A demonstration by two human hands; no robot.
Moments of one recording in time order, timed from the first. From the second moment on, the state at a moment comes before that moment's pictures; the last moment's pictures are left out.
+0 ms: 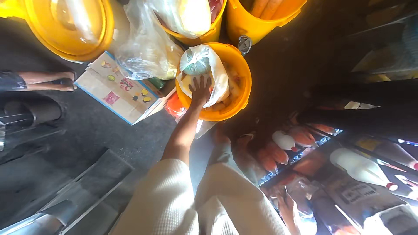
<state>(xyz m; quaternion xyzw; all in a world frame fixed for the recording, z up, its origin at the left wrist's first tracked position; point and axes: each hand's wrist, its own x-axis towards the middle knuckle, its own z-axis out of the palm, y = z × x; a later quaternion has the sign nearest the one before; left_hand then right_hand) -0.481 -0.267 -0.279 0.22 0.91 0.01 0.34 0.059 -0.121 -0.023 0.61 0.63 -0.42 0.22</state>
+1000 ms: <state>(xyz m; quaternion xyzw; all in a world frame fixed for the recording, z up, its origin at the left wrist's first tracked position) -0.091 -0.045 0.030 0.59 0.38 0.32 0.63 0.141 -0.098 0.083 0.65 0.61 -0.40 -0.23</state>
